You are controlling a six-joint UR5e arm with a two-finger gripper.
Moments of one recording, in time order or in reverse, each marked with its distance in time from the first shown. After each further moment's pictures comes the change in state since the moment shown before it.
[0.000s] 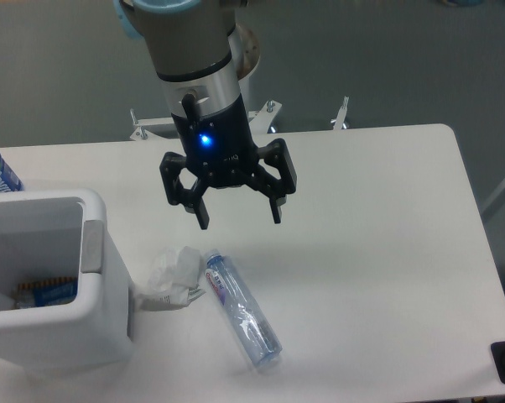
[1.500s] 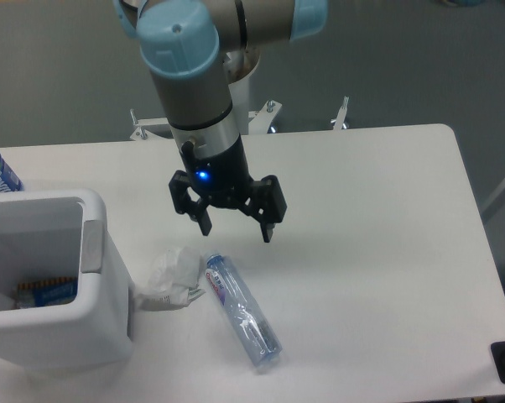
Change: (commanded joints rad) arm -0.011 0.048 -0.354 0.087 0.003 0.440
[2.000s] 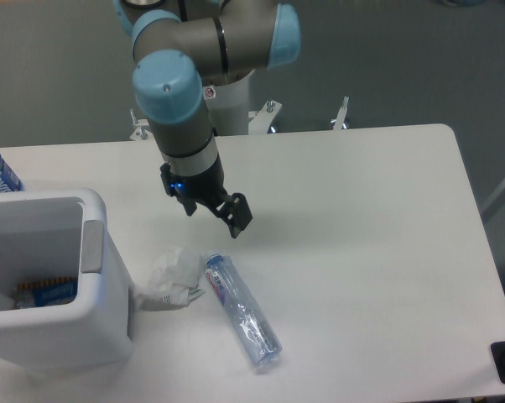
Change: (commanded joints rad) arm -0.073 -0.073 -0.097 0.011 -0.009 0.013
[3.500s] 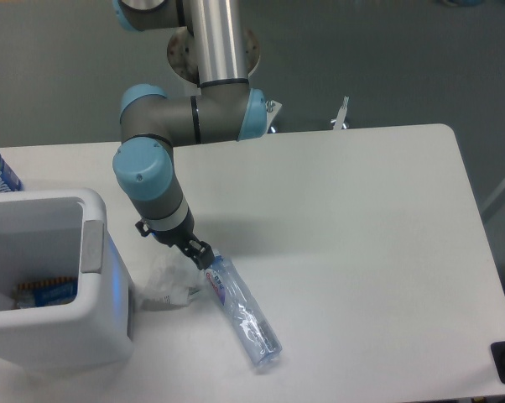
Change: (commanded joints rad) arm -0.055 -0.137 -0.066 0.158 0.008 -0.012
